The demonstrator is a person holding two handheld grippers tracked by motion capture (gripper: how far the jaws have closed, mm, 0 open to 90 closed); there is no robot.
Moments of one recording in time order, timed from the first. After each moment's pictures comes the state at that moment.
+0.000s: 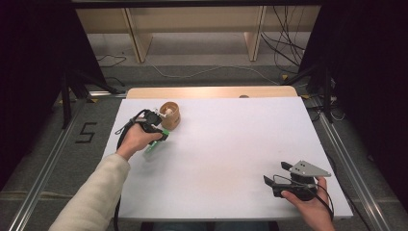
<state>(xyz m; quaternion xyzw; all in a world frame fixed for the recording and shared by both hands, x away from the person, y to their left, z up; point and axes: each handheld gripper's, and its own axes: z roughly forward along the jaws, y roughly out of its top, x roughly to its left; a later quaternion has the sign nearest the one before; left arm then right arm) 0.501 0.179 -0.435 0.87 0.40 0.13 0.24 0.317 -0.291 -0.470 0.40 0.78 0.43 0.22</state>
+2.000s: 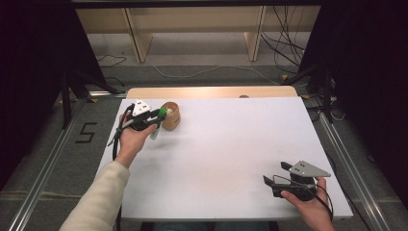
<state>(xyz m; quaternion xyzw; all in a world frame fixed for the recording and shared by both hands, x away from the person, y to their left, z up) 0.485 0.197 -0.418 0.75 0.38 0.28 0.46 0.317 -0.290 -0.470 0.40 0.78 0.44 0.22</state>
